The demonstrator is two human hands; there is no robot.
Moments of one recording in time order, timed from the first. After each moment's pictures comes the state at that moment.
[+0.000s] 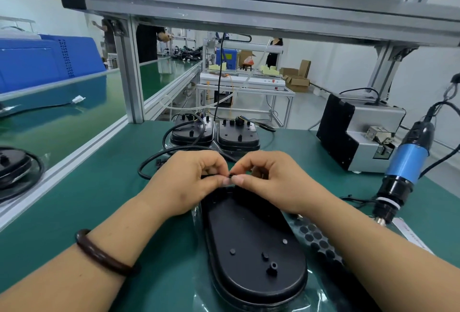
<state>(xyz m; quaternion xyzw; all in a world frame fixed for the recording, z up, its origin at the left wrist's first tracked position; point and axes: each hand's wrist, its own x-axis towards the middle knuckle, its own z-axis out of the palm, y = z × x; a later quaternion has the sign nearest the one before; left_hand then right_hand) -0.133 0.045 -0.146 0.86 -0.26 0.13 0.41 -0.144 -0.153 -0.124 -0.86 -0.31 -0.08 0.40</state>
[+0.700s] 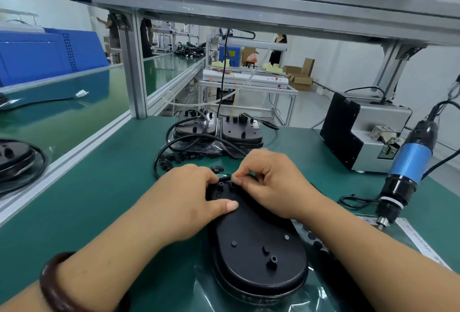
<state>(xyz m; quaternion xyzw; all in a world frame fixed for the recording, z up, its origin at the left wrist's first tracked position) -0.173 0.041 -0.140 0.98 -0.12 0.08 0.17 -0.136 -0.149 -0.142 -0.87 -0.33 -0.18 0.32</state>
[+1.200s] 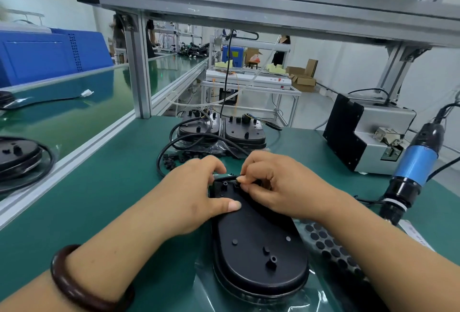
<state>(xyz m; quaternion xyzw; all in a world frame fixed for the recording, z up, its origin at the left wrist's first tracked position) -0.169 0.044 -0.140 0.96 -0.14 0.08 0.24 -0.144 -0.158 -0.127 -0.89 -0.39 -0.14 0.21</state>
